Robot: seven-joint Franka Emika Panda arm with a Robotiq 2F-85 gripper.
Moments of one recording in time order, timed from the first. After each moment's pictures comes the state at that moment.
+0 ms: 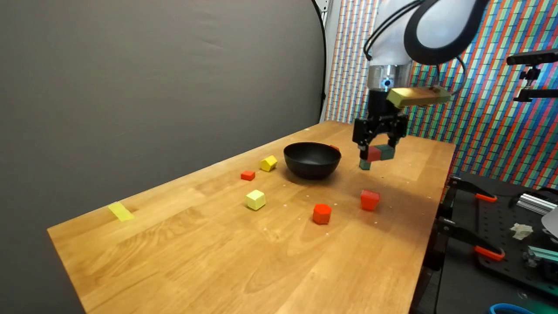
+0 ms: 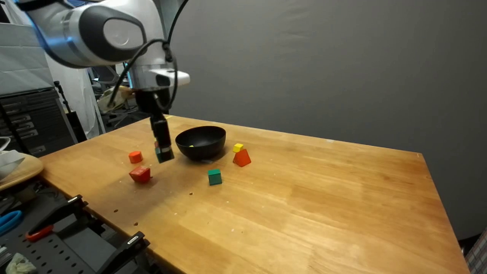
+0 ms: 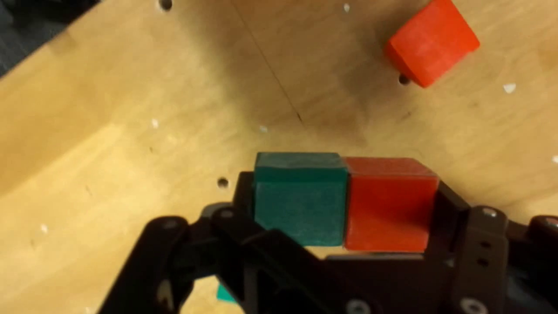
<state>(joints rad) 0.13 0.02 -0.05 -2.71 -0.02 2.68 0.61</state>
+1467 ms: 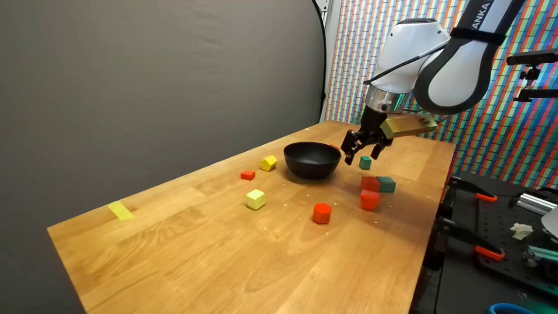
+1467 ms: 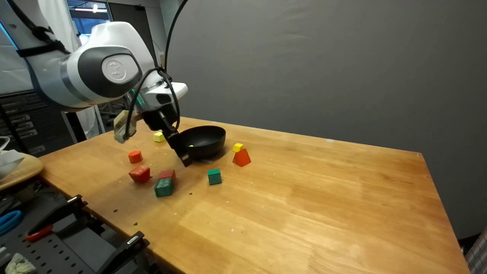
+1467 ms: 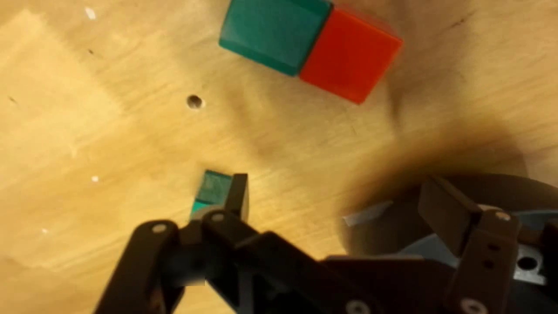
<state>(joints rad) 0.84 0.26 -0.72 -2.74 -0.11 3.14 0.69</state>
